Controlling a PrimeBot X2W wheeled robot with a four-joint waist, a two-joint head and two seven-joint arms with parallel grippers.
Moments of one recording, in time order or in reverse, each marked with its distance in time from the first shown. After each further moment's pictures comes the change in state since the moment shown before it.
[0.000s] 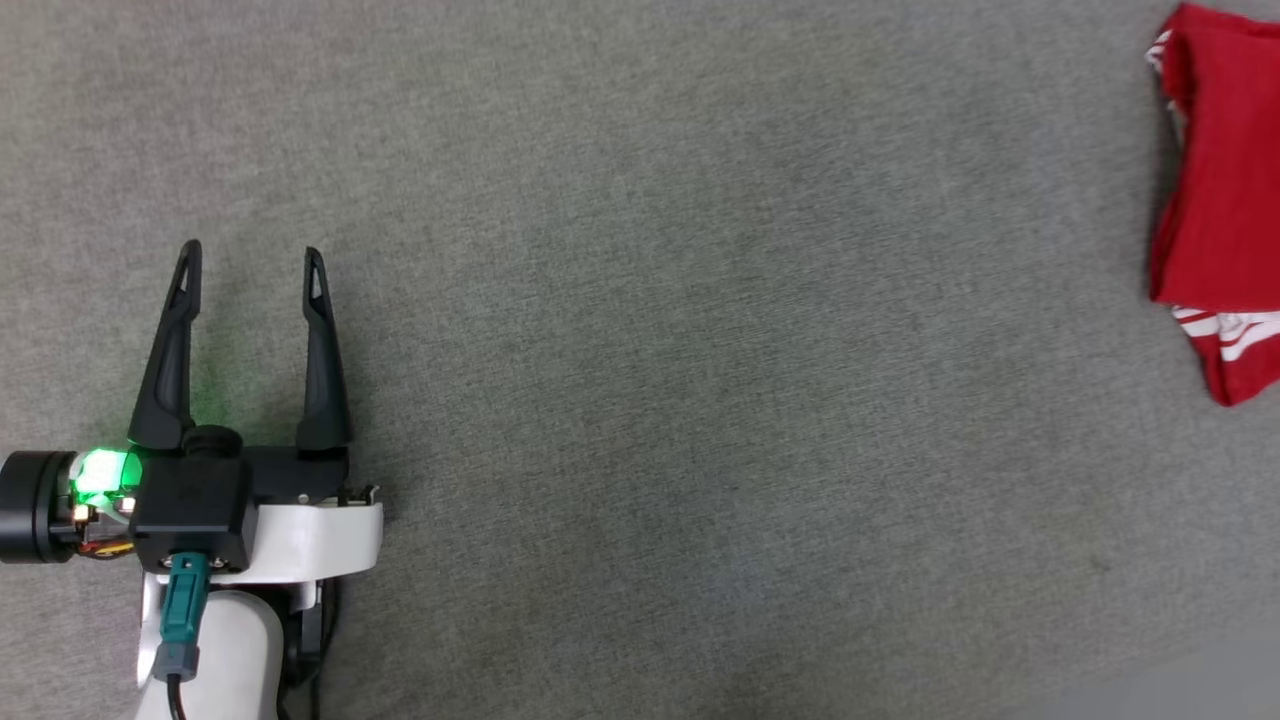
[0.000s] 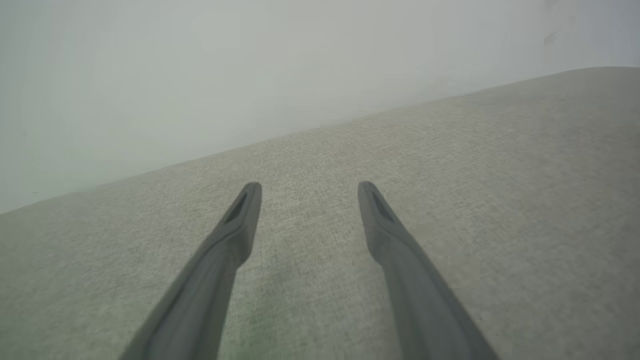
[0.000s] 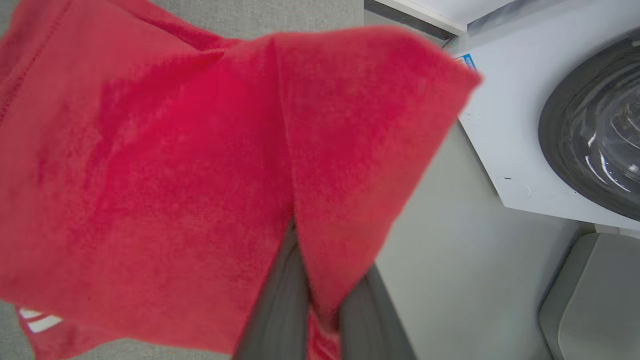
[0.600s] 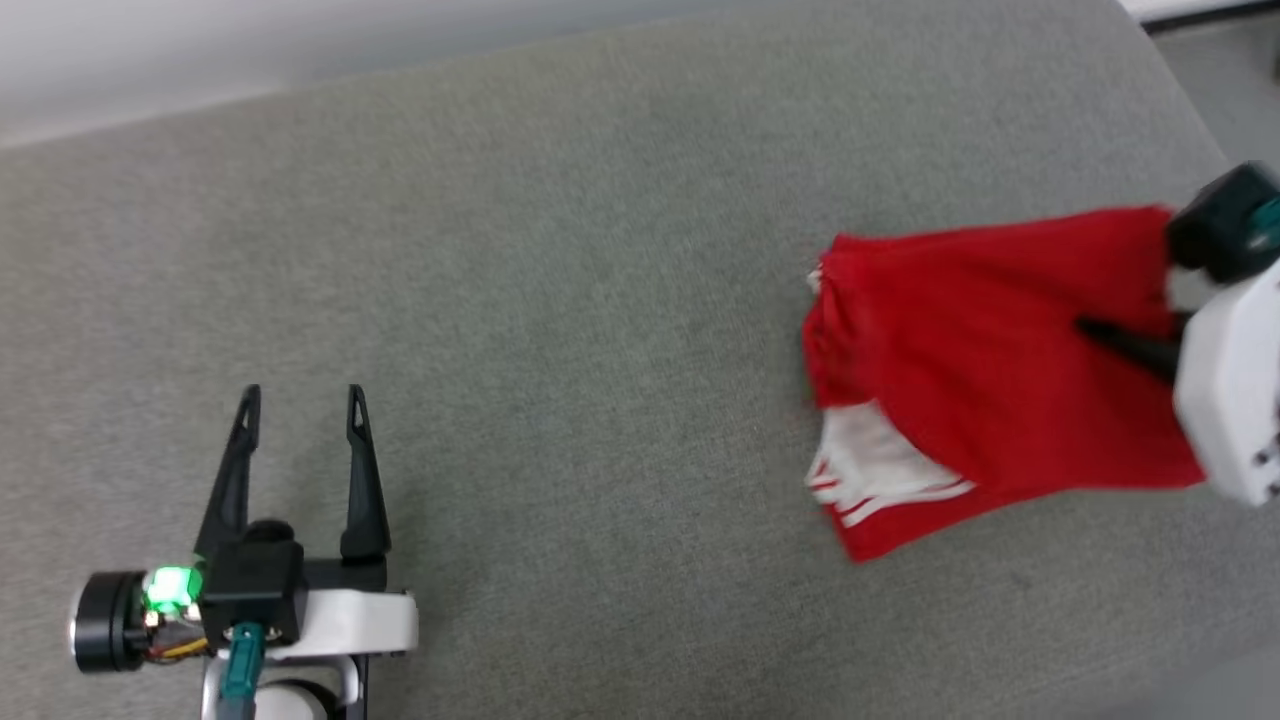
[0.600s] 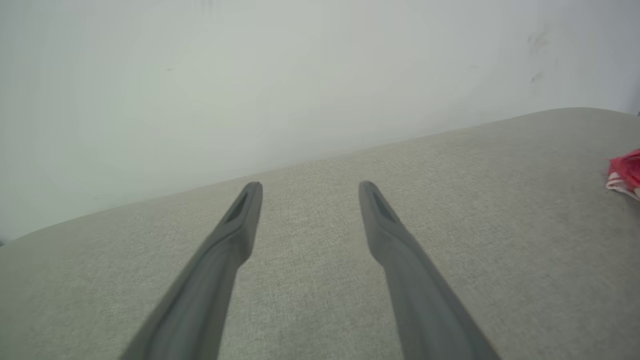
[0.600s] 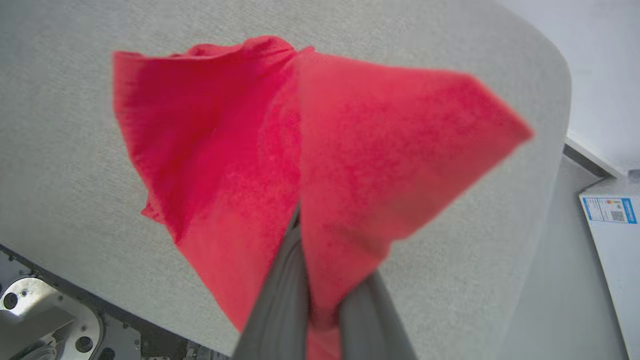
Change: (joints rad) left arm 0.169 -0.083 0.002 0.075 -0.013 0.024 0.000; right arm 0.176 0.075 0.185 -0.533 0.176 0.000 0.112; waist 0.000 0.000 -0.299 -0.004
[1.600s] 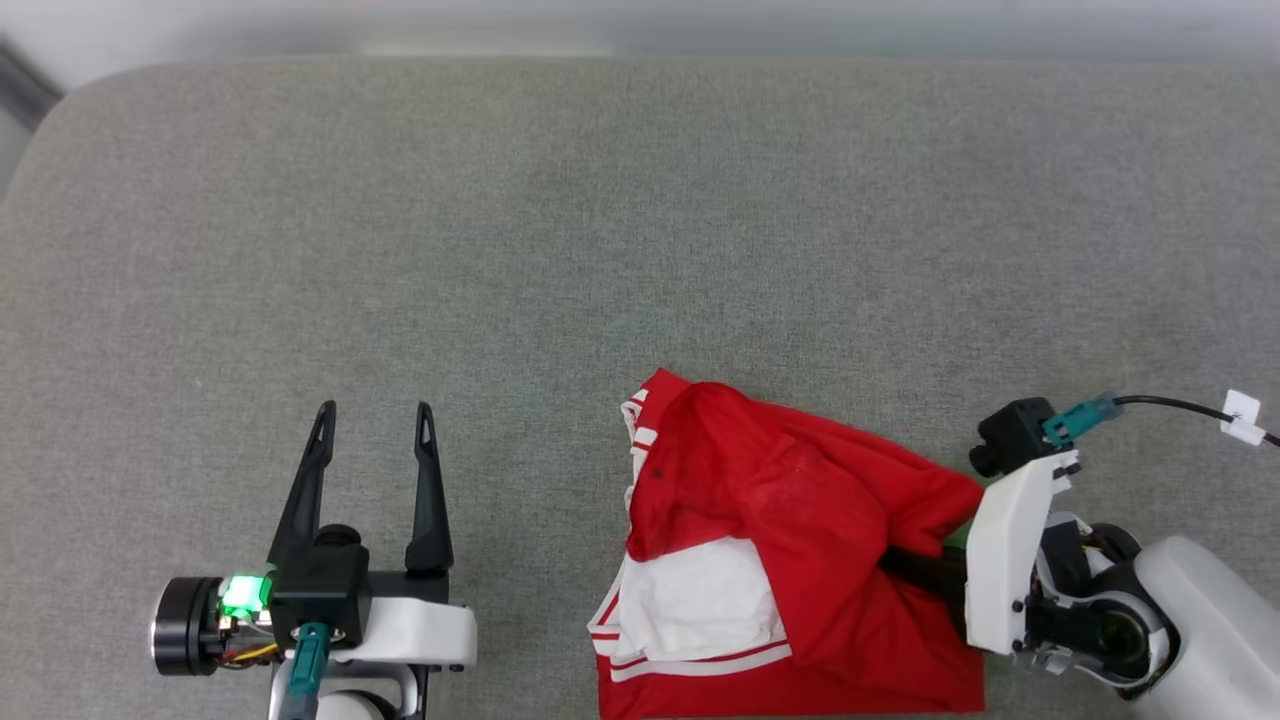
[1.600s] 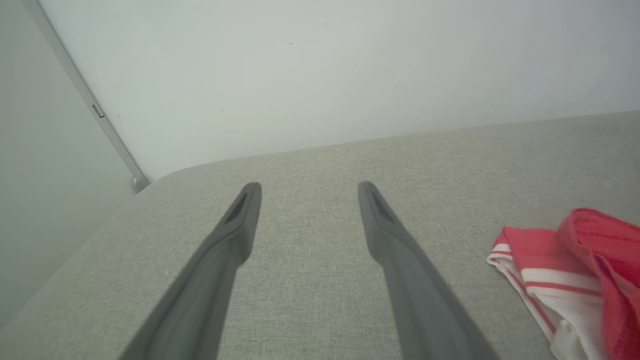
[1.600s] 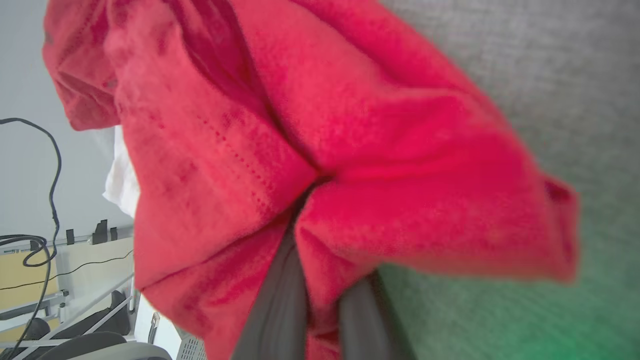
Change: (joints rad) left arm -0.028 -0.043 -0.062 0.053 -0.006 -0.006 0.000; right arm 0.358 0.475 -0.186 0.380 0.177 0.001 0.013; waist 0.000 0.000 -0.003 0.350
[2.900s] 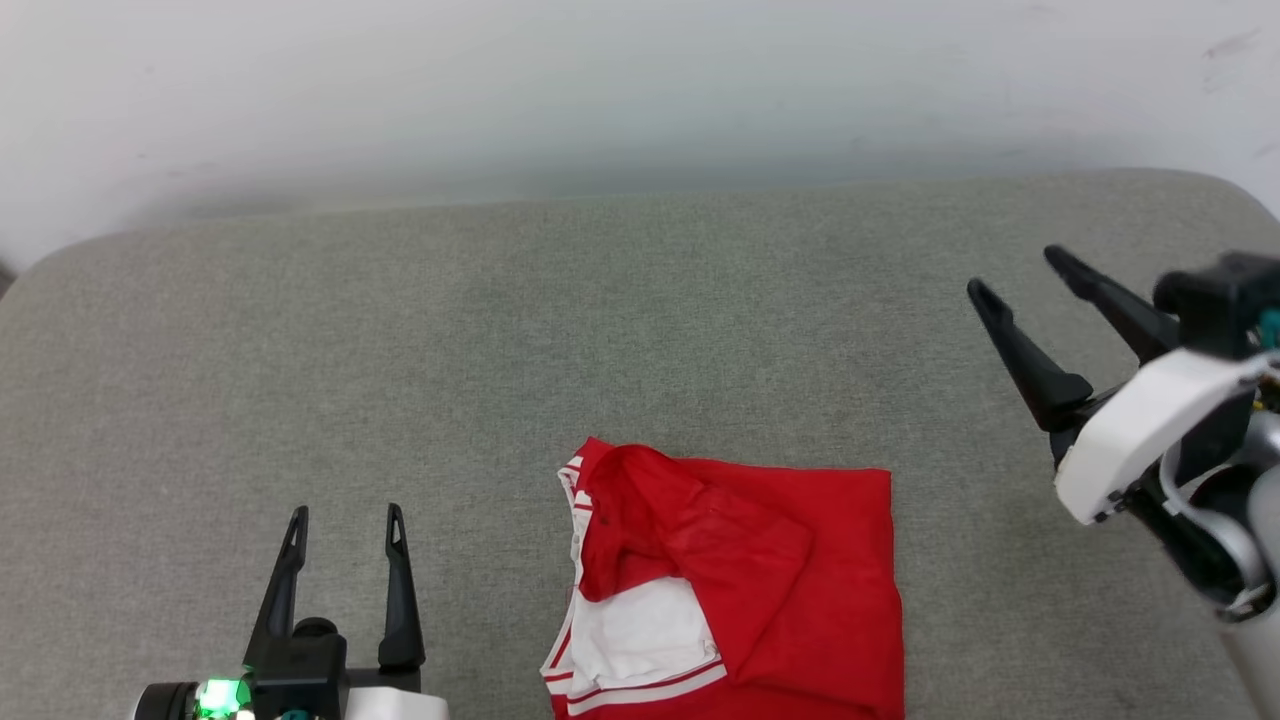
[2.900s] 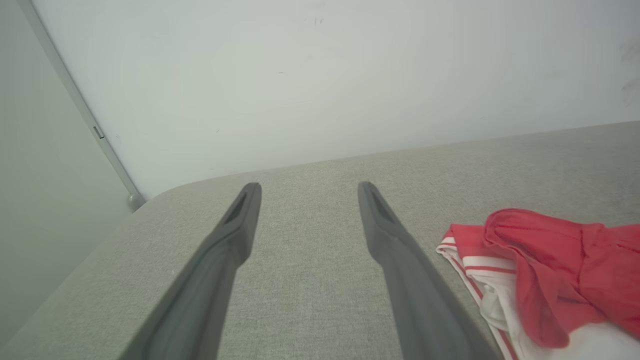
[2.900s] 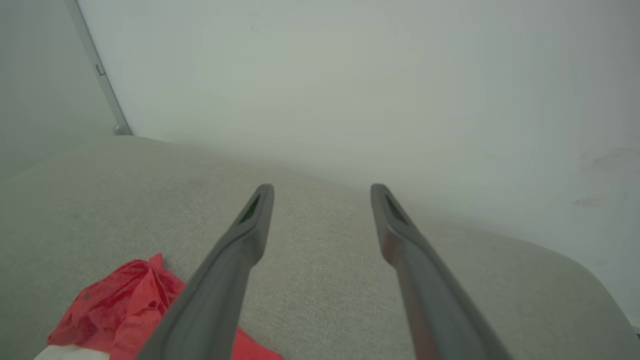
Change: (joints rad) left arm 0.172 0.029 0.014 -0.022 -0.015 0.046 0.000; right arm 0.026 0.047 -0.340 -0.298 -0.622 -0.001 -0.485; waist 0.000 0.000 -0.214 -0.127
